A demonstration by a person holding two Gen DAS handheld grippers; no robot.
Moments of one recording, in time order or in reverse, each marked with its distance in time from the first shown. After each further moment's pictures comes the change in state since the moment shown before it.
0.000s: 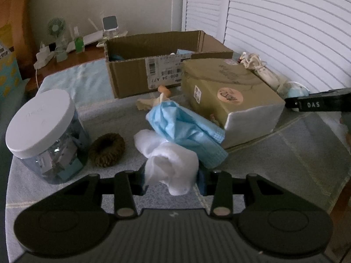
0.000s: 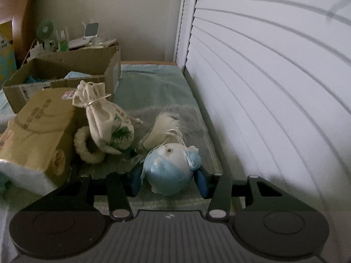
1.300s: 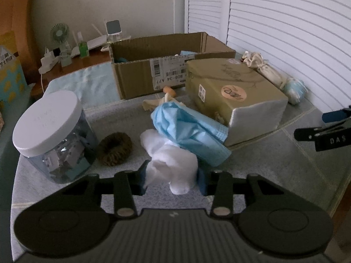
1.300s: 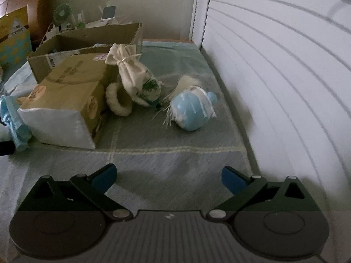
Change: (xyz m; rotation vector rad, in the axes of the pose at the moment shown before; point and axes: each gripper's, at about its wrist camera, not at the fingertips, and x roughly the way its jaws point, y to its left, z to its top) left arm -0.001 0.000 -0.006 0.011 -0.019 0.032; right arm -0.024 0.009 -0.038 -0.020 0.078 0.076
